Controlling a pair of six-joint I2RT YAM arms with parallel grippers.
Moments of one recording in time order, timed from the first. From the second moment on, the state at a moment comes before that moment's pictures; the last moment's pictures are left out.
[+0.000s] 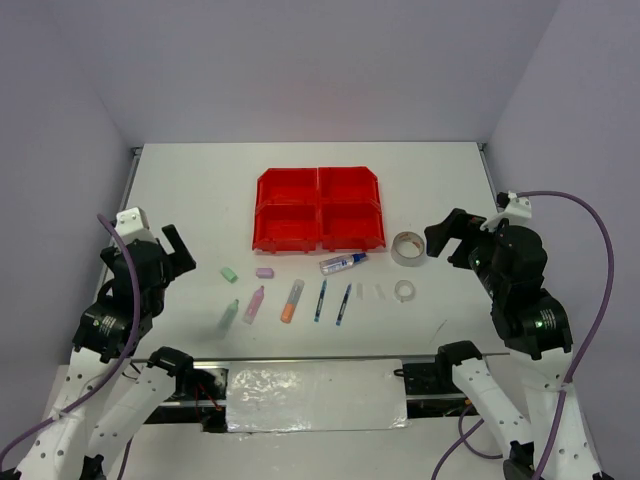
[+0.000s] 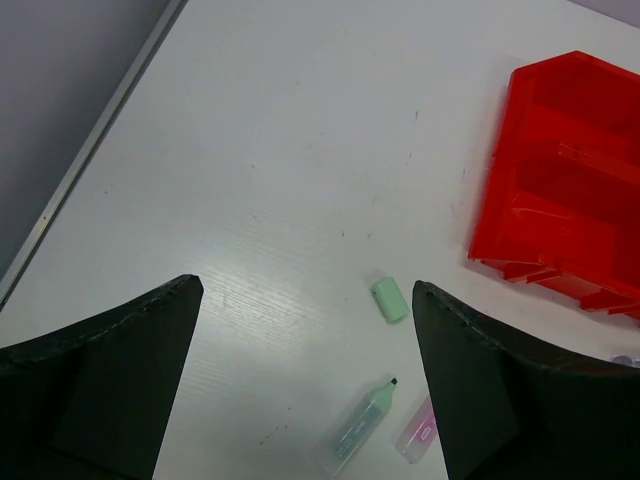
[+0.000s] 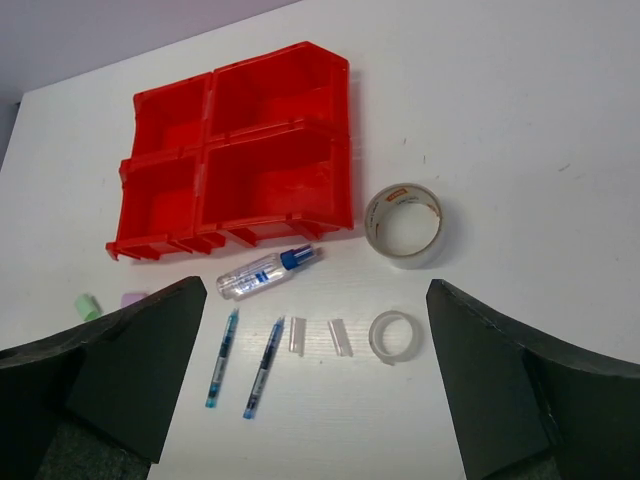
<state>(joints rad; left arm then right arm) -0.31 0.57 0.86 -0.77 -0.57 -0.43 0.18 0.61 1.05 -0.77 0.07 0.39</state>
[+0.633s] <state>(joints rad) -0.31 0.45 0.87 -0.79 -0.67 -0.48 0.44 0.70 0.92 -0.42 -0.13 0.61</state>
